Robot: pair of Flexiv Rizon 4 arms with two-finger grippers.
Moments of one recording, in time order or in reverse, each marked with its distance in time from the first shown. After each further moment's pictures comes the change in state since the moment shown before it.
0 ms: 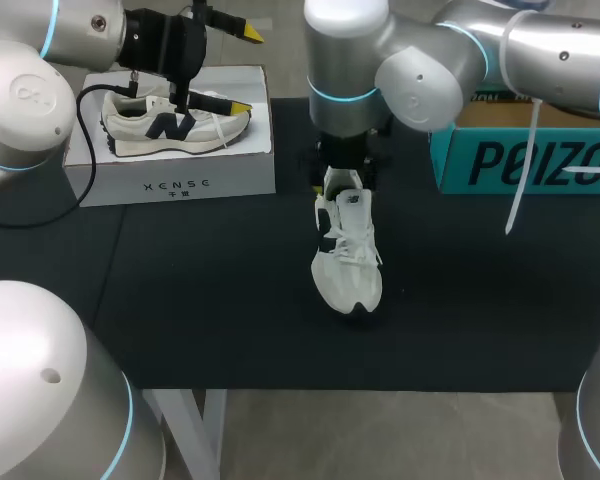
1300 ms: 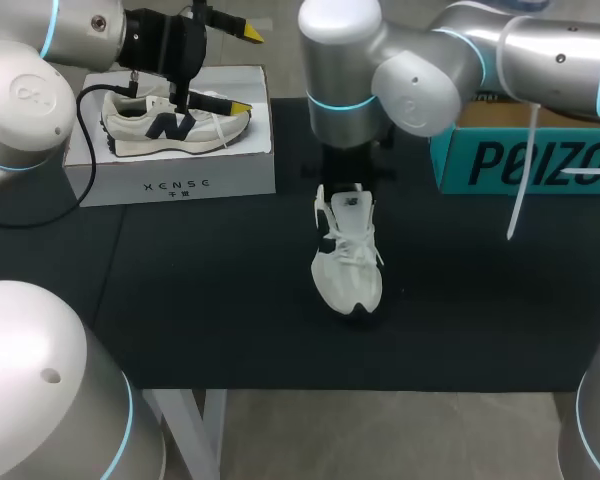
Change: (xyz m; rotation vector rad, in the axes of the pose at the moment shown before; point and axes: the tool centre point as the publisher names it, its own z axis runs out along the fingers) left arm 0.000 0.000 0.000 0.000 0.000 0.000; right arm -0.016 -0.027 0.010 0.065 -0.061 -0.002
